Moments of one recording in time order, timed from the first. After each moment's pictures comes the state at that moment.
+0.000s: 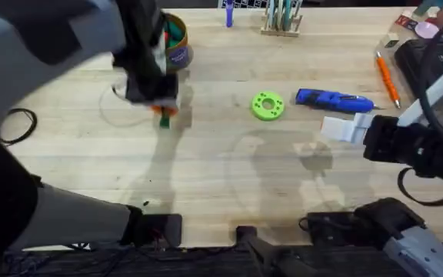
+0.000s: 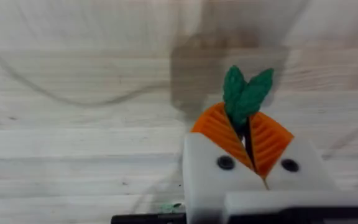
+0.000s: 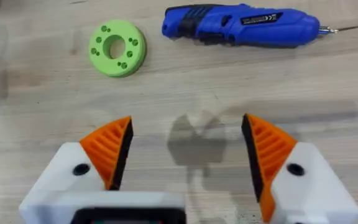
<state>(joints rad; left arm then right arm) -0.17 1.63 1.18 -1.07 0.03 -0.21 0.26 0.58 0.74 -1.05 0.09 0.39</state>
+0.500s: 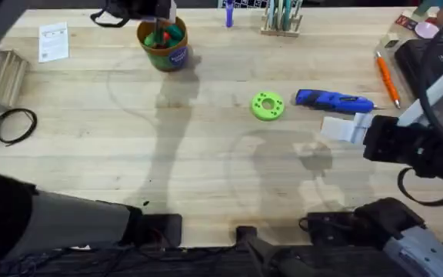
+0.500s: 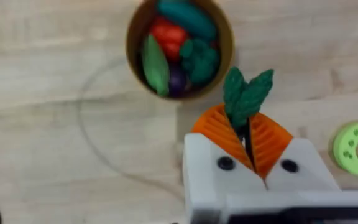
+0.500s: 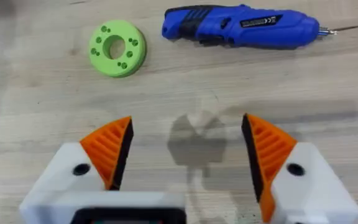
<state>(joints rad) -0.17 1.61 1.55 -0.89 -0.03 -0.07 0.26 0.58 0.74 -1.05 0.09 0.39</state>
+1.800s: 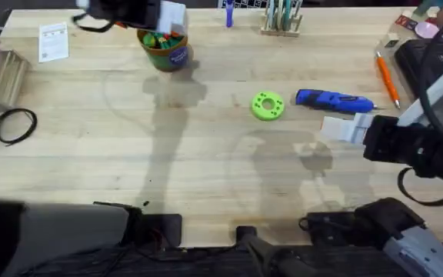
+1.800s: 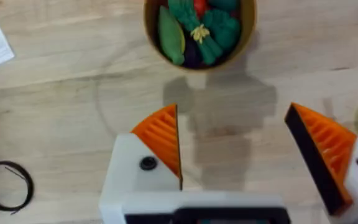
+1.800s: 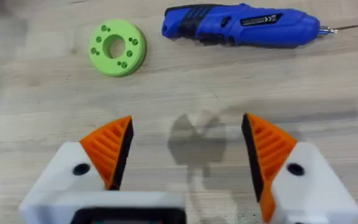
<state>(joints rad) -0.15 1.55 1.54 -1.02 -0.06 -0.01 0.26 0.58 0.74 -1.05 0.09 0.39</state>
